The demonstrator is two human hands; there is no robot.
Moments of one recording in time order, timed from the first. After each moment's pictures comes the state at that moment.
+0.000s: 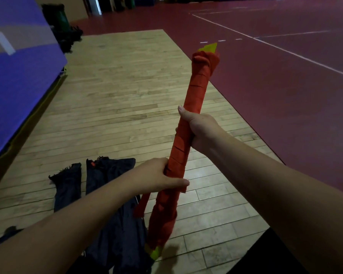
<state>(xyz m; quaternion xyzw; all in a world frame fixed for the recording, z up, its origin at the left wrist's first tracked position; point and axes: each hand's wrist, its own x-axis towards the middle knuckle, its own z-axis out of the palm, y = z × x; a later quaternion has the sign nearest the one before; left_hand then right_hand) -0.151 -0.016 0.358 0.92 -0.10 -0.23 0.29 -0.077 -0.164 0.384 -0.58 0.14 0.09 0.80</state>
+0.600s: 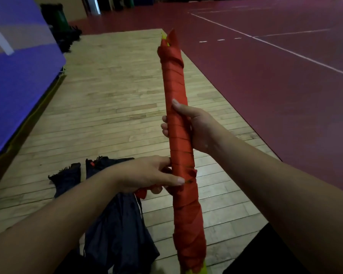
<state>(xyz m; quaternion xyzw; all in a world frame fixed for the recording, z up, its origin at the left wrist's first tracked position) -0.154 -0.004 0.379 0.77 -0.13 -0.38 0.50 -0.095 -0.171 0.404 -0.47 -0.01 0.23 0.85</state>
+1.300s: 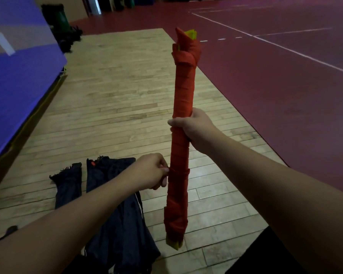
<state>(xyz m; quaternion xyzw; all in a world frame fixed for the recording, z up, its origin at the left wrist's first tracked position) -0.147 -0.015 0.350 0.91 -0.06 -0.20 0.36 -0.077 -0.164 0.381 -0.71 0.02 0.05 0.70</state>
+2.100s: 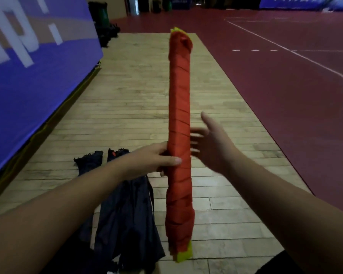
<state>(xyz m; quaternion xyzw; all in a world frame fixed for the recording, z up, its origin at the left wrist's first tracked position) -0.146 0.048 0.371 0.77 -0.10 -0.25 0.58 -0.095 -0.139 0.375 -0.57 0.05 0.24 0.79</state>
